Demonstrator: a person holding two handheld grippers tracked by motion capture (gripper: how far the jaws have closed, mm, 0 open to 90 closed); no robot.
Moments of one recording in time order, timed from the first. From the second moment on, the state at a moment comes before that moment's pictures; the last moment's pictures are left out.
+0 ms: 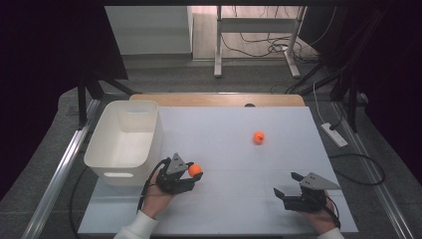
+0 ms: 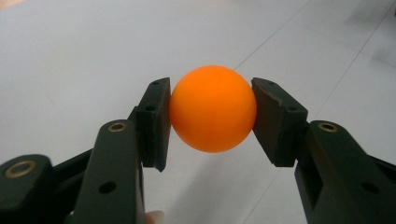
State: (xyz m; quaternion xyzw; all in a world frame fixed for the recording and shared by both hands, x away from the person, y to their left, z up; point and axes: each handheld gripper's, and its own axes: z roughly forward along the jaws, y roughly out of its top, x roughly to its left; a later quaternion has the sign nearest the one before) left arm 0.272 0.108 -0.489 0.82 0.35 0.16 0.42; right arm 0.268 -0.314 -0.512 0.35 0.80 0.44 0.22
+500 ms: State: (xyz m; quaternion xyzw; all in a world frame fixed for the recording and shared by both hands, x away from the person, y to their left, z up) left arm 0.264 0.114 -0.471 0.80 0.34 0.17 0.46; right arm 0.268 -0.314 -0.511 0.35 0.80 0.43 0.22
